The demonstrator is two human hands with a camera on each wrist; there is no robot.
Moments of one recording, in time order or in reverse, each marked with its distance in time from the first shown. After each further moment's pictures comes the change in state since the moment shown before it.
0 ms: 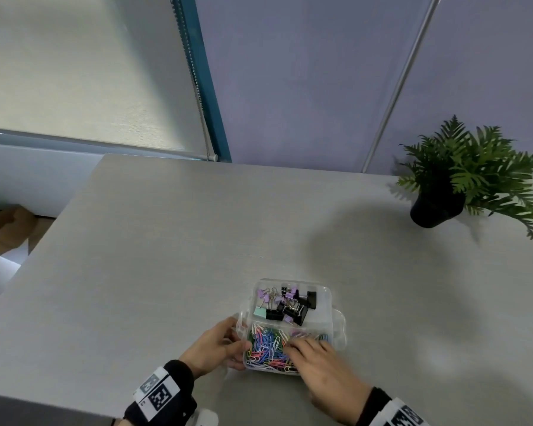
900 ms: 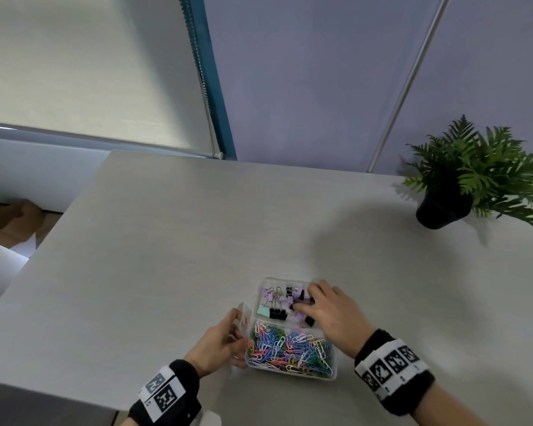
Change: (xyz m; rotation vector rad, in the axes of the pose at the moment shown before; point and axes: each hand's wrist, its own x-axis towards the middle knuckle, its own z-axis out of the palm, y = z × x) left_hand -0.006 0.002 0.004 0.099 0.054 0.088; right_hand 0.035 0.045 -0.040 -0.147 0.145 0.027
